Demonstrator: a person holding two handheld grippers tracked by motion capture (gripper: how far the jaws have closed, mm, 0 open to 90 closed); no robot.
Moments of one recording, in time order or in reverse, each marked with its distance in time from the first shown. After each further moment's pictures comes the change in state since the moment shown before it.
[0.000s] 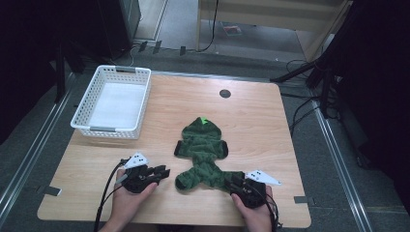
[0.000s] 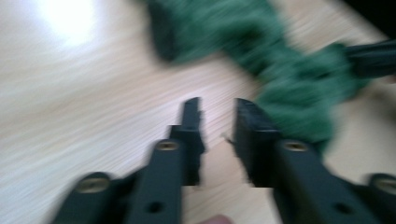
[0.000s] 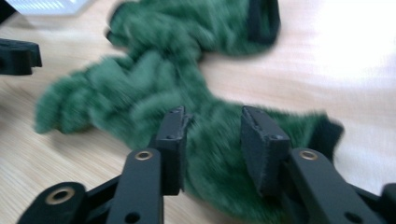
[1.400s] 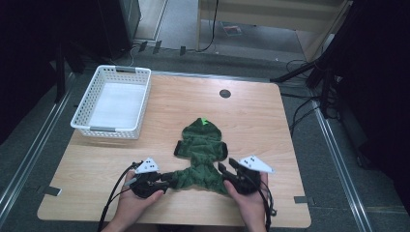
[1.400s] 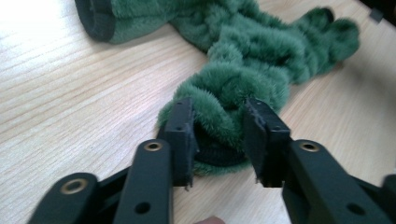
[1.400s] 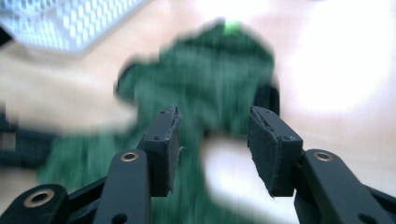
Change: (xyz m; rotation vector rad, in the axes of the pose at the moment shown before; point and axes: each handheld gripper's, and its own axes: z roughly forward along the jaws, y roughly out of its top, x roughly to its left) left arm 0.001 -0.014 0.019 0.119 -0.031 0.079; right arm 0.023 0.051 0.010 -0.084 -0.054 -0.088
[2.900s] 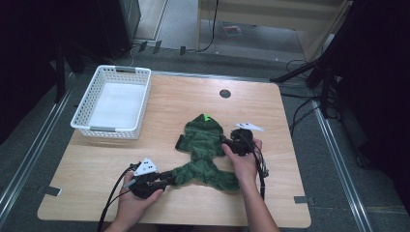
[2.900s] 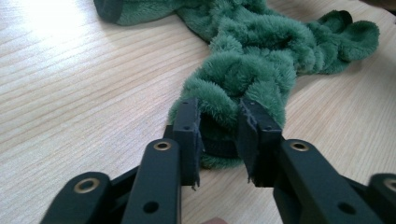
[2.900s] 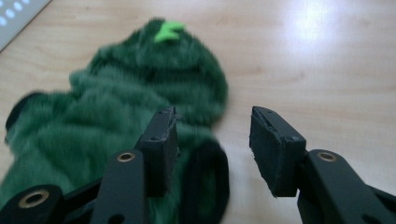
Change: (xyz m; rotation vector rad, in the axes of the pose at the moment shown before) left arm 0.000 -0.005 0.000 -0.052 0.066 -0.006; right arm -0.051 0.043 0.087 0.137 -0.122 0.103
